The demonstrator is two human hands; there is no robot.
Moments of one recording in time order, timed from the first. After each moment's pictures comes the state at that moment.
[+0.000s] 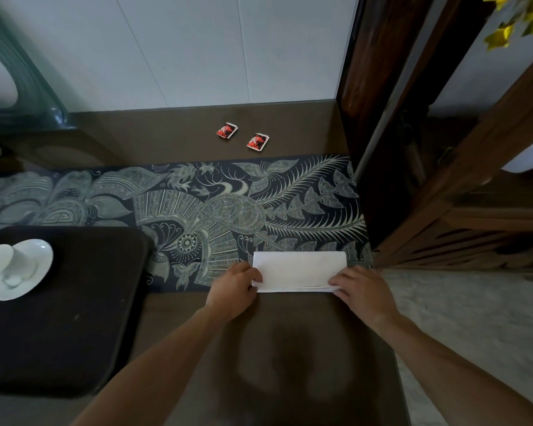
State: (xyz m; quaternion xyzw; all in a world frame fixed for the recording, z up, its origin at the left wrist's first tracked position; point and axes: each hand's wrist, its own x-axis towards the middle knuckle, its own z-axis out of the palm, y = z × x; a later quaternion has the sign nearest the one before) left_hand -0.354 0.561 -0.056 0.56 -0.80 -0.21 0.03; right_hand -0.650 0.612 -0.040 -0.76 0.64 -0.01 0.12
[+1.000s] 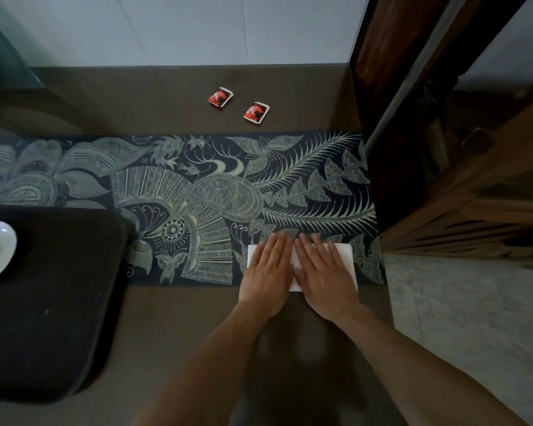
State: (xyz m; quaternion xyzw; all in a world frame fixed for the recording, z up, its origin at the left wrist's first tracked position) left_hand -0.429 0.557 -0.094 0.53 -0.84 -0.12 -0.01; right_hand -0.589 0.576 -0.088 -0.78 0.62 0.04 0.11
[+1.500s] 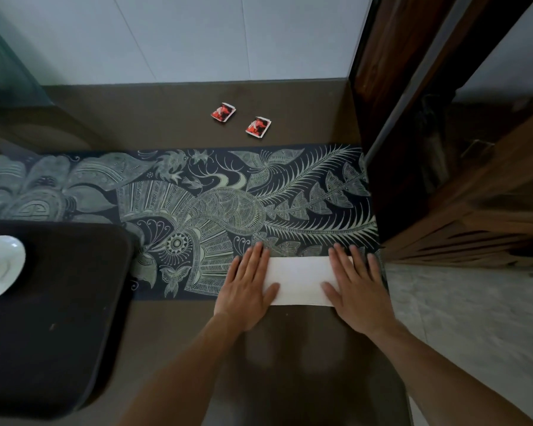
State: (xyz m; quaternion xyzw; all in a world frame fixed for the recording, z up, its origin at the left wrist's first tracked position) left_hand -0.382 0.551 -0.101 0.56 -0.82 -0.11 -0.04; right_hand -0.644 0.583 -0.089 -0.73 0.67 0.07 0.08
